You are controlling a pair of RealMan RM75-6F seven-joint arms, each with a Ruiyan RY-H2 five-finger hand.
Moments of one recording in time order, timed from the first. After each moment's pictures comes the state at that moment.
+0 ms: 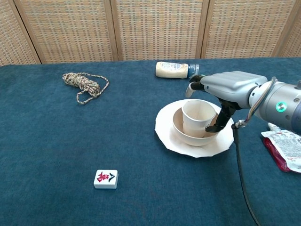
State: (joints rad) left arm -0.04 -1.13 -0.03 -1.65 1.55 1.55 -0.02; right arm 0.72 -1.59 0.24 -1.77 -0.80 1.11 -0.88
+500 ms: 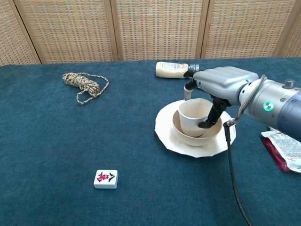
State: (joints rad) left arm -0.05 -1.13 -0.03 -1.65 1.55 1.55 -0.01; right arm 0.77 -1.64 0.23 -1.75 -0.82 1.19 -0.88
